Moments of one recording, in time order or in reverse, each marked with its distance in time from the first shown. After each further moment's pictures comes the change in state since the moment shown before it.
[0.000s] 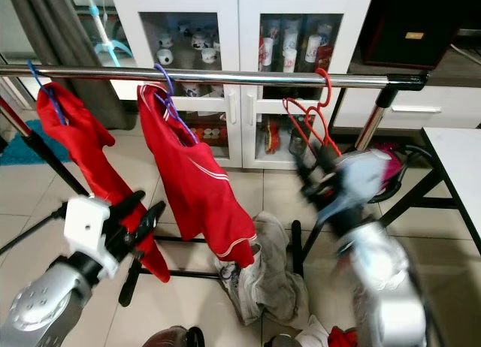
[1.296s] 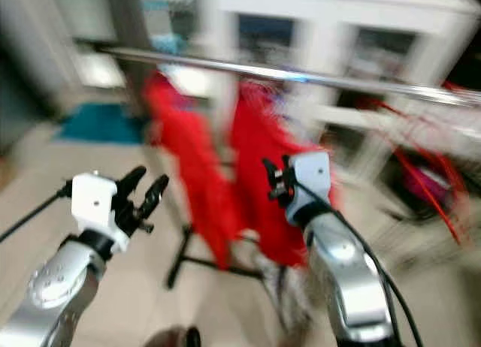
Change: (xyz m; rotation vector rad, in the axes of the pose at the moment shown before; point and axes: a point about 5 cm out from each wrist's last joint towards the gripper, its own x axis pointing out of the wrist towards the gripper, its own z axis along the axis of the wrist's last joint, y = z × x) left arm 0.016 0.000 0.009 0.008 -0.038 0.065; right arm 0.028 0.011 -0.019 -0.120 0.158 -0.012
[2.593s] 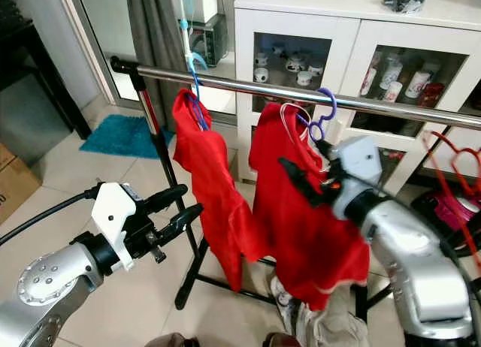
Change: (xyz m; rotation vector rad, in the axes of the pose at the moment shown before) left arm -0.008 -0.024 0.013 0.030 0.034 -0.470; right arm -0.025 -0.063 0.033 -0.073 0.048 0.141
